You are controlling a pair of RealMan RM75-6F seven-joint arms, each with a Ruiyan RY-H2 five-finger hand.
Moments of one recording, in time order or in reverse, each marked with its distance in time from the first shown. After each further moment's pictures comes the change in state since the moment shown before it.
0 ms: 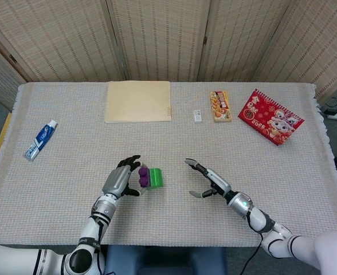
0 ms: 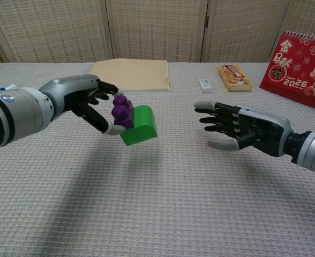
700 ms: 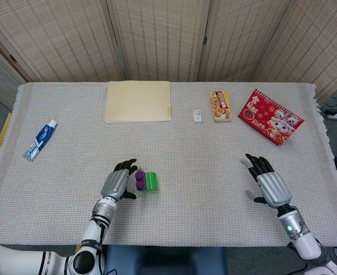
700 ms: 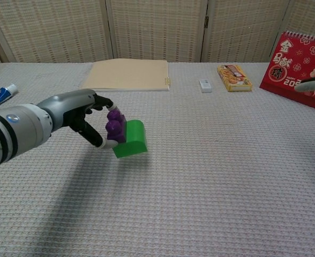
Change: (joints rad) left arm 0.027 -0.038 0.026 0.052 0.012 0.016 0.065; right arm -0.329 0.387 0.057 -0.461 0.155 0.138 -1.280
